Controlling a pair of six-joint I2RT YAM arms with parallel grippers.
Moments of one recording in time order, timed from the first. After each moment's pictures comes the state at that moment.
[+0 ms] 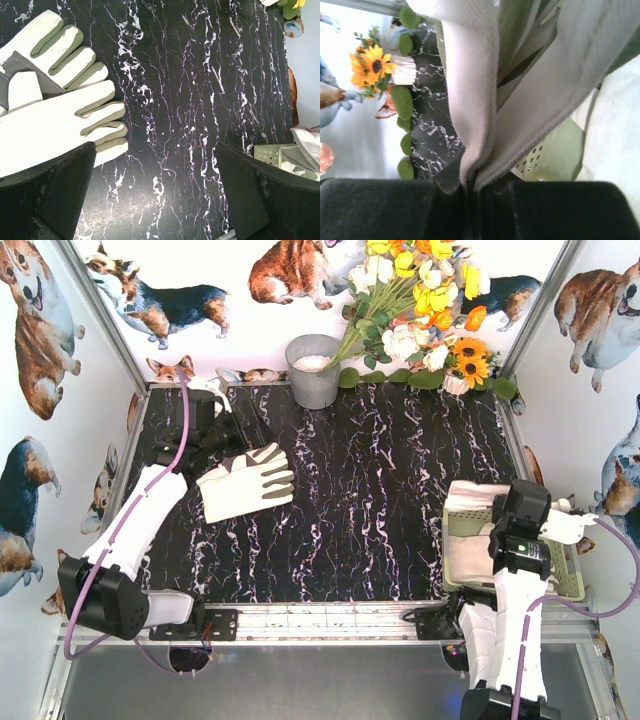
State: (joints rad) left arm -0.25 1.31 1.19 -0.44 0.21 -0.56; right arm -0.30 0.61 0.67 -0.65 0.37 1.30
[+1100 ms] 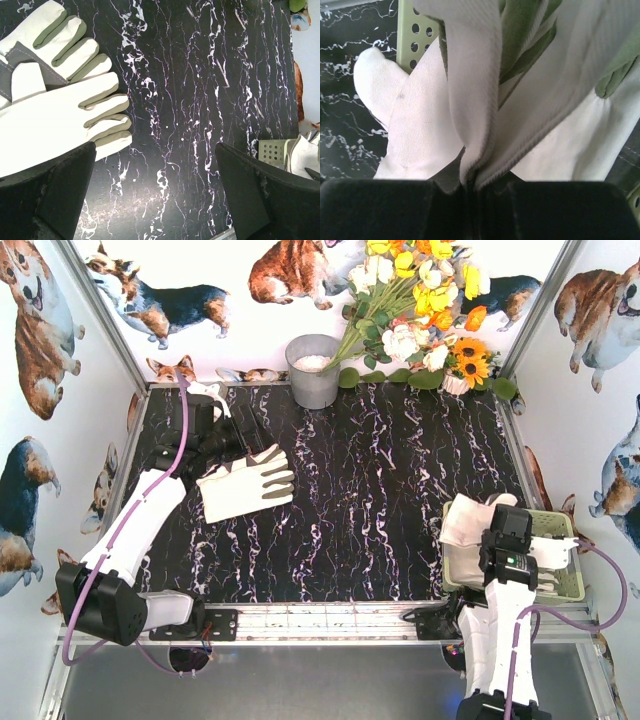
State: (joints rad) left arm -0.25 1.27 1.16 -0.45 0.21 -0.55; right arm -0.30 0.52 0.46 -0.82 0.43 1.25
